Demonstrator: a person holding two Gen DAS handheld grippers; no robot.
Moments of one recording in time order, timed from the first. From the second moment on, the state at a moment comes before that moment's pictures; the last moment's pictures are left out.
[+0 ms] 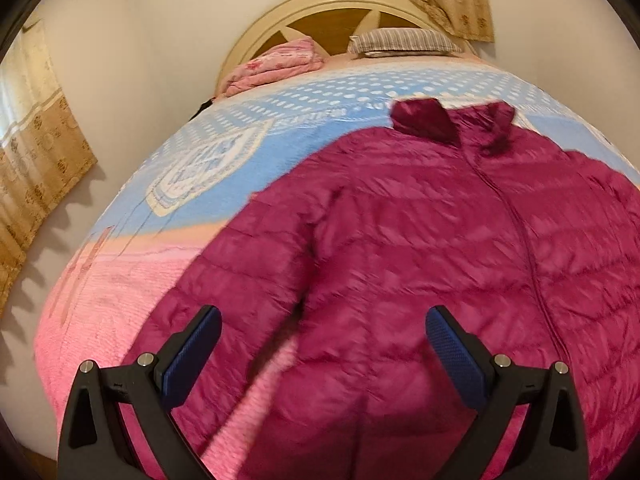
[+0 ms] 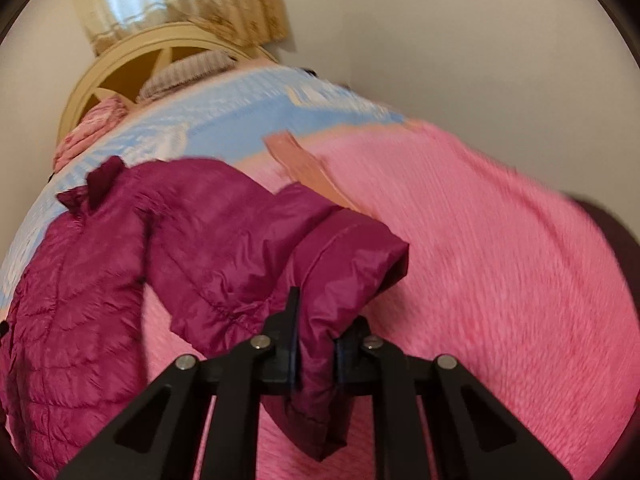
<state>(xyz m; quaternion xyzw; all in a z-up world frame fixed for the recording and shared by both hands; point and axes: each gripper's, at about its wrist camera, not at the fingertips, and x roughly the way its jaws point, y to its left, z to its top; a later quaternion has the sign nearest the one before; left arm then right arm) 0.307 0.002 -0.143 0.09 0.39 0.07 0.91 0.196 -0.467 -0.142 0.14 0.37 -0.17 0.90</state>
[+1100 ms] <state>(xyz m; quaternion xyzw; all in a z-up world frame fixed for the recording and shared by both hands) 0.371 0.115 -0.166 0.03 0.40 0.15 0.90 0.364 -0.191 -0.117 -0.10 0.33 0.02 0.94</state>
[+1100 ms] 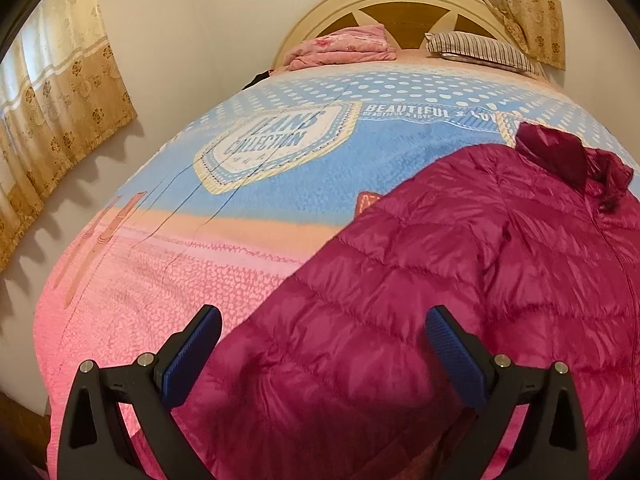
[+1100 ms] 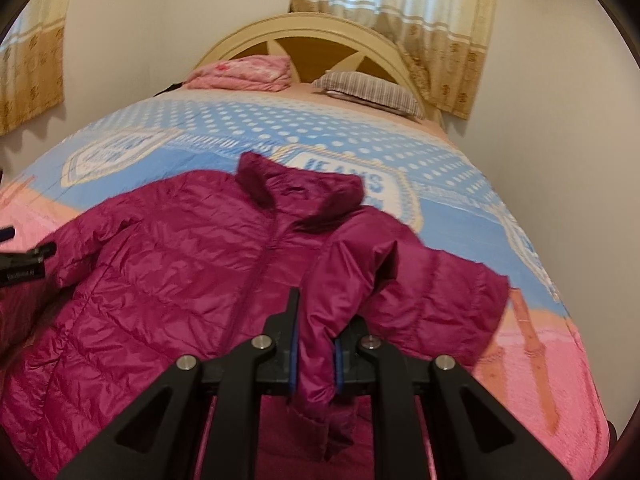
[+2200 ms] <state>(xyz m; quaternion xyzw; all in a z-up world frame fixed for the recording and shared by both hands) 0.344 0.125 -0.133 0.03 0.37 0.22 0.90 0.322 -0.107 -0.142 -0.10 0.36 0.18 0.91</state>
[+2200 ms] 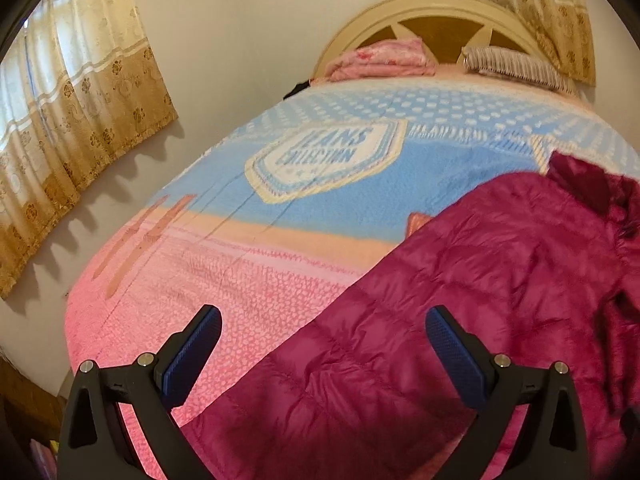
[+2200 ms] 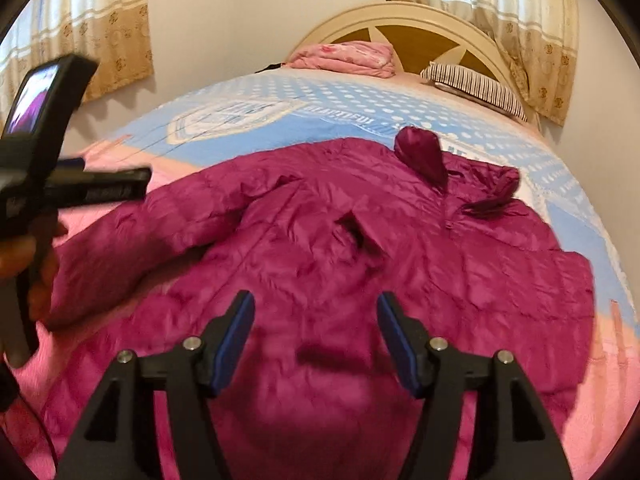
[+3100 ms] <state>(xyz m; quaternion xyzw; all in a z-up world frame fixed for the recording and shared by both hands) 0.432 -0.059 -0.196 0.19 0.38 0.23 0.88 0.443 -0.378 -0.179 0.05 0.39 -0.06 0.92</state>
